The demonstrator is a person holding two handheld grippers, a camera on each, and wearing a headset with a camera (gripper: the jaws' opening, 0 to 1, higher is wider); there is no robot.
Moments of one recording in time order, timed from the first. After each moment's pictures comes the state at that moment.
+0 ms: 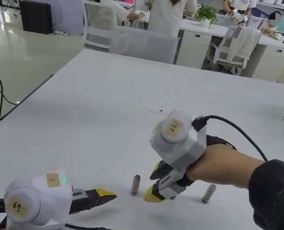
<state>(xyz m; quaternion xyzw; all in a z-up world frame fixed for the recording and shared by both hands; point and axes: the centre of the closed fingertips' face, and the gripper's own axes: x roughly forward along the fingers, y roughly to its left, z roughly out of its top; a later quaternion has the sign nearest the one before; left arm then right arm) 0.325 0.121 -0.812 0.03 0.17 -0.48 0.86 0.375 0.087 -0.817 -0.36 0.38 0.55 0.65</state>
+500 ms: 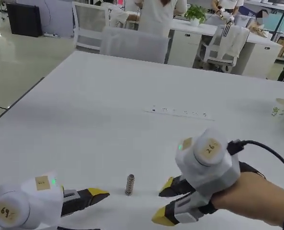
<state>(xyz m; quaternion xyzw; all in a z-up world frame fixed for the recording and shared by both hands) 0.322 0.123 -0.809 0.02 0.17 -0.47 0.87 0.333 0.053 -0.813 -0.27 0.37 0.54 0.70</state>
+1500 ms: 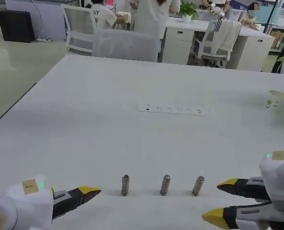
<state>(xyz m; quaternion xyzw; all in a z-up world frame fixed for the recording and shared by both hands) 0.322 0.127 -0.802 0.02 0.17 -0.45 0.88 0.352 -0.056 -0.799 -0.17 0.31 0.44 0.83</state>
